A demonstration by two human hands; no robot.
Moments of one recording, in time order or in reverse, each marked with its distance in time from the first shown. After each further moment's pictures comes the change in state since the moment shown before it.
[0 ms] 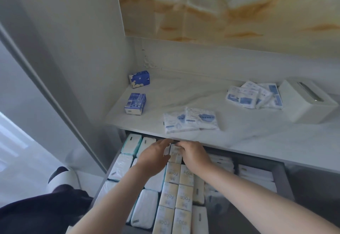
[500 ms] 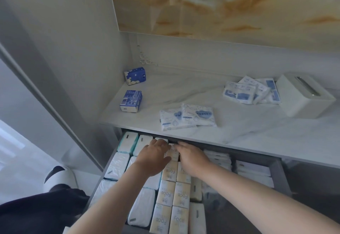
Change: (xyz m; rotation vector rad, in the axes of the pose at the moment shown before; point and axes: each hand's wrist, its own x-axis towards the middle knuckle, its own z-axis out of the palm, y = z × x) left_hand 0.005 -0.003 0.011 0.298 -0.116 0.076; right_hand -0.009 0.004 -0.002 -0.294 -0.283 -0.002
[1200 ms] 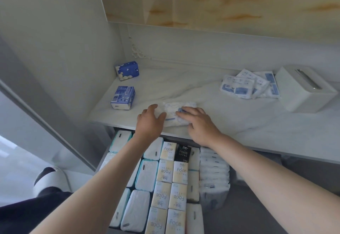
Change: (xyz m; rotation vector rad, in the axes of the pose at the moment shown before) left_hand 0.069 0.010 -0.053 -0.534 0.310 -0.377; right_hand 0.042 0.052 -0.057 0.104 0.336 -0.121
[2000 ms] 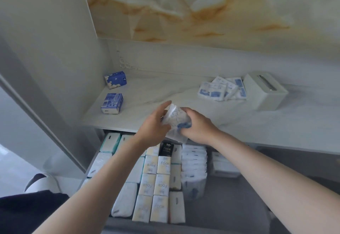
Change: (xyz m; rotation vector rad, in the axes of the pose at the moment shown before) left_hand -0.075 0.069 -0.023 -0.335 -0.299 0.289; right_hand -0.072 -0.042 -0.089 0.161 -0.051 0.313
